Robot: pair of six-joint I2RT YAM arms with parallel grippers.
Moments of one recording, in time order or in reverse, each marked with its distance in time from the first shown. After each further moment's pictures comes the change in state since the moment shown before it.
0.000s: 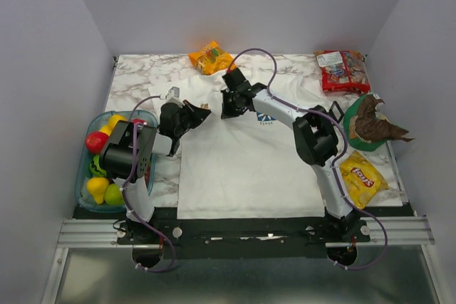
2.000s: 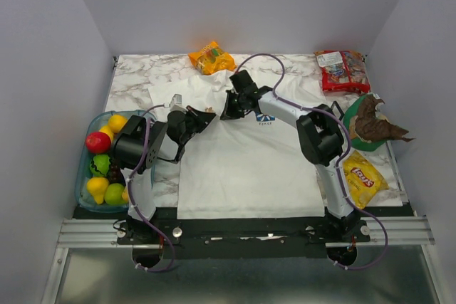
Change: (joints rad) left arm -0.058 0.133 -0.034 0.224 -0.073 -0.156; right arm -0.038 -0.041 -0.131 0.137 -0.132 0.145
